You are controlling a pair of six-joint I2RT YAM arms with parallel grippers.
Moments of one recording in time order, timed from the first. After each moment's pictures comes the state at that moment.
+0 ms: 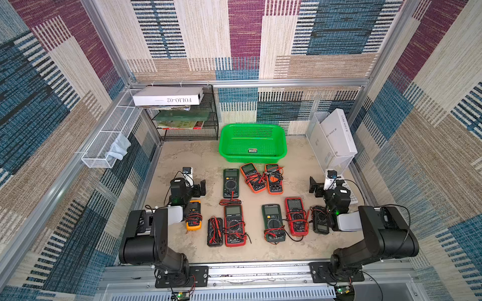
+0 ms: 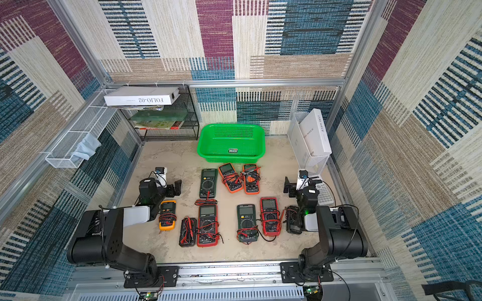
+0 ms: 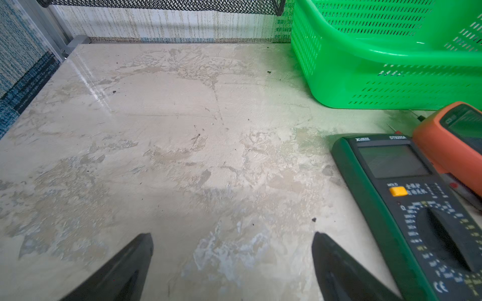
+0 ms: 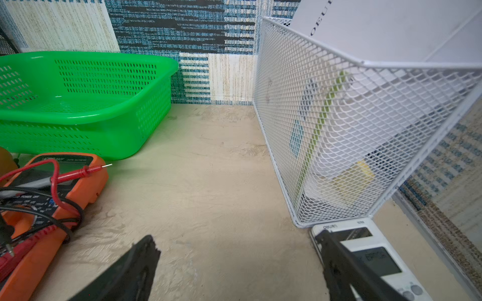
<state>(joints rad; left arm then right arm) 0.06 1.53 0.48 0.58 0.16 0.03 -0.03 1.51 0.25 1.09 -0.02 -0.05</state>
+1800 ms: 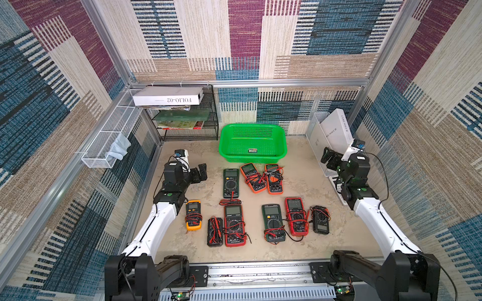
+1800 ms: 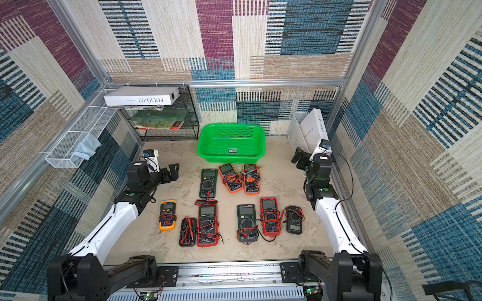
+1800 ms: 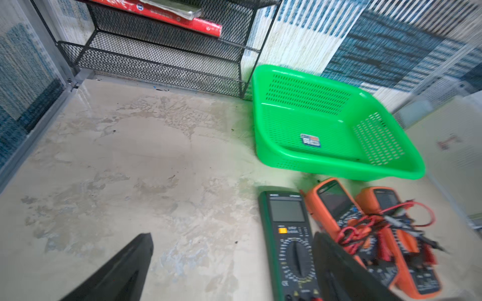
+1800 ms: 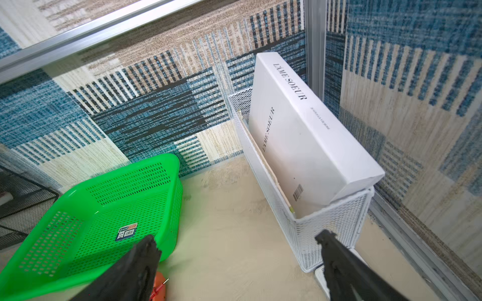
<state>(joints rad) -0.03 1.15 0.80 -0.07 0.15 -0.25 -0.02 1.16 0.85 0.06 0.07 0.34</state>
